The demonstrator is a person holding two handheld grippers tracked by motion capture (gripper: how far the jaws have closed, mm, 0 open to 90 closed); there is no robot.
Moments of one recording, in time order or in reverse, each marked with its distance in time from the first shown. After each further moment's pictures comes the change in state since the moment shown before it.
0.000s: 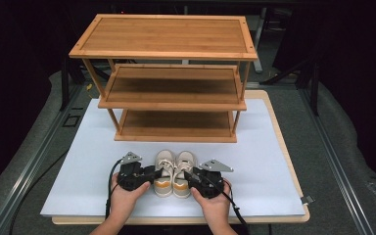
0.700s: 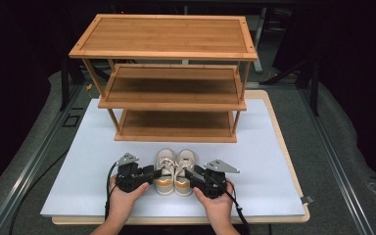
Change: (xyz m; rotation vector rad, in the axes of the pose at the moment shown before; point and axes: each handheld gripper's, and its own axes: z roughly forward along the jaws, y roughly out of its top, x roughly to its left) left arm 0.004 -0.006 -0.004 -0.058 -0.040 -0.039; right arm -0.006 -0.001 -0.006 -0.077 0.049 0.044
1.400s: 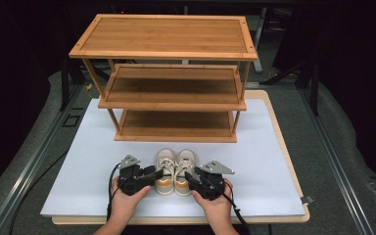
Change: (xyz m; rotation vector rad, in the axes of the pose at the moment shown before) left arm -0.005 -0.006 0.005 -0.029 0.028 -0.001; right arm 0.006 -0.002 0.002 0.057 -0.060 -0.059
